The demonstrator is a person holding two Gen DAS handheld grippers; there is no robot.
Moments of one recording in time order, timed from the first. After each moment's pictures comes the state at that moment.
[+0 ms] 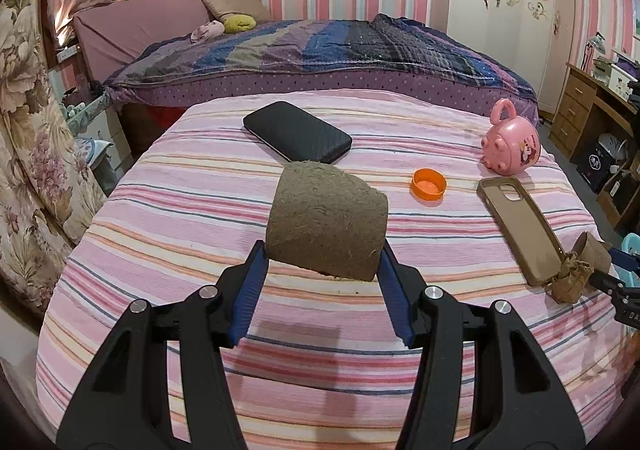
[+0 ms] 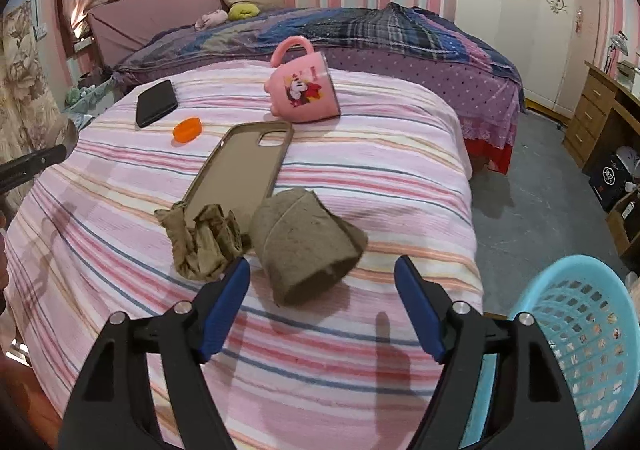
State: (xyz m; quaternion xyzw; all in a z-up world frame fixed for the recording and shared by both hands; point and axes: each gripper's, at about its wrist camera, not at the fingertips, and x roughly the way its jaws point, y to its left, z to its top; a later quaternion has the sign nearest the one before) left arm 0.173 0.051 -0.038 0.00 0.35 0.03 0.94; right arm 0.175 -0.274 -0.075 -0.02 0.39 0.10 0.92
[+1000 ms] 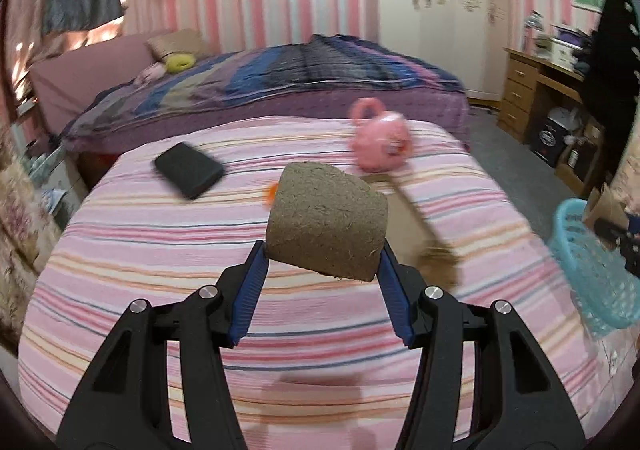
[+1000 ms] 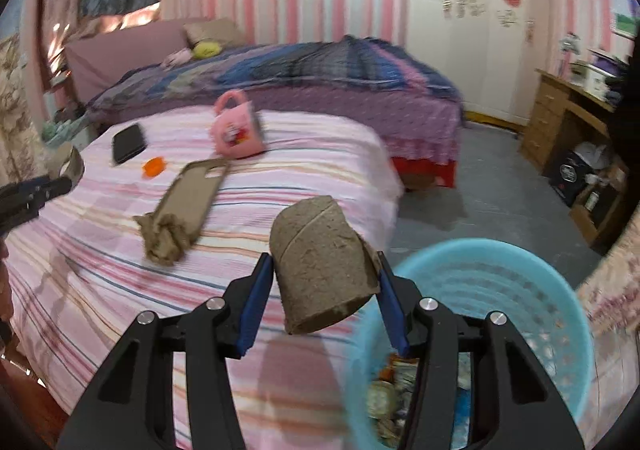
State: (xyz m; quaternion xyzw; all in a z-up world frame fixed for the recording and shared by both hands) left arm 0.119 -0.086 -0.022 0.05 0.30 -0.07 0.95; right arm 0.084 -0.354 -0.031 0.00 0.31 -0.01 0.95
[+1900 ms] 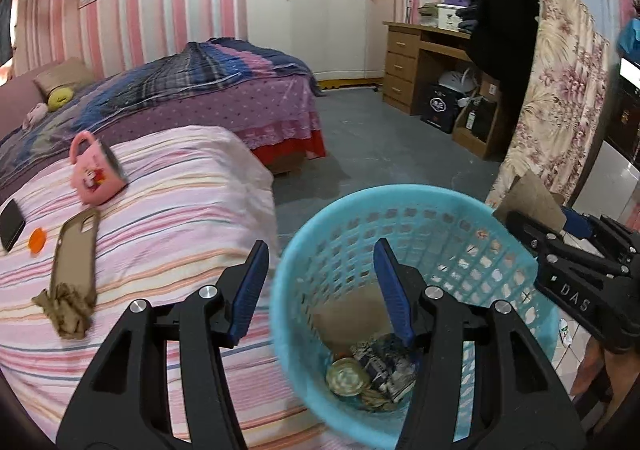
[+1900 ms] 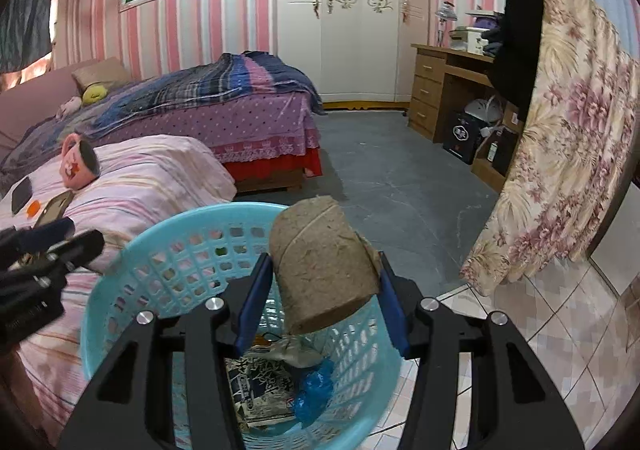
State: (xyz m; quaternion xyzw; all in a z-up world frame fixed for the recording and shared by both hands) left arm 0.097 -0.366 -0.048 0.08 0.30 -0.25 0.92; right arm 0.031 -0.522 -0.054 0.07 0.29 -0.17 0.94
